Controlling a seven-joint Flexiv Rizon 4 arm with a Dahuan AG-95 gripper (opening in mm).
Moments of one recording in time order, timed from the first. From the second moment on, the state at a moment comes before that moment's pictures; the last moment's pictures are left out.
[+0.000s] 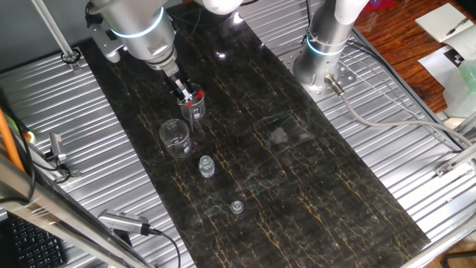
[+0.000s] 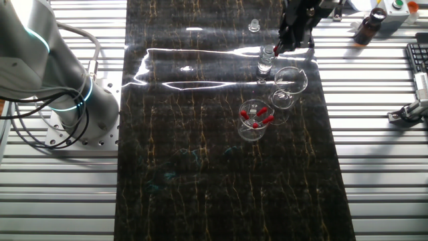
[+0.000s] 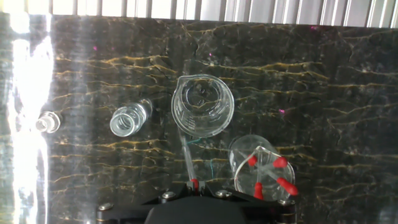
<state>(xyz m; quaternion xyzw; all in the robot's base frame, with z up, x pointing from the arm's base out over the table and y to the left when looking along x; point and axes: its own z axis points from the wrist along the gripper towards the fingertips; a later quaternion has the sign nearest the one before) 0.507 0.056 0.244 0.06 -0.99 0.00 0.10</state>
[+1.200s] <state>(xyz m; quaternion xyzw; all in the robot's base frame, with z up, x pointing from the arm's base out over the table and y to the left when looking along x) 0.507 0.056 0.243 0.12 -0.98 -0.02 0.12</state>
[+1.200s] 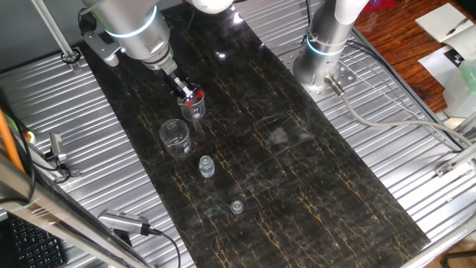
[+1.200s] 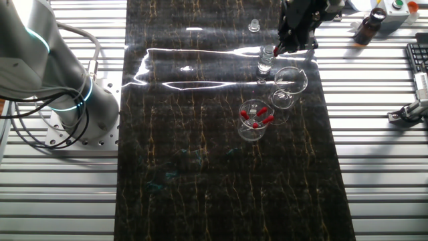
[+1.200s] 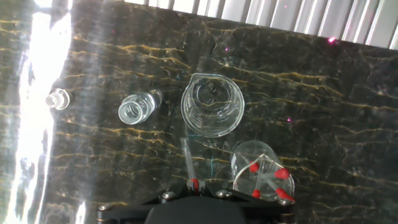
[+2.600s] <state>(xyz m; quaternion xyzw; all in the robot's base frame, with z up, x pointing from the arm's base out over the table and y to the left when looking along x) 0.513 0.133 0.217 0.07 -0.99 -0.01 0.12</state>
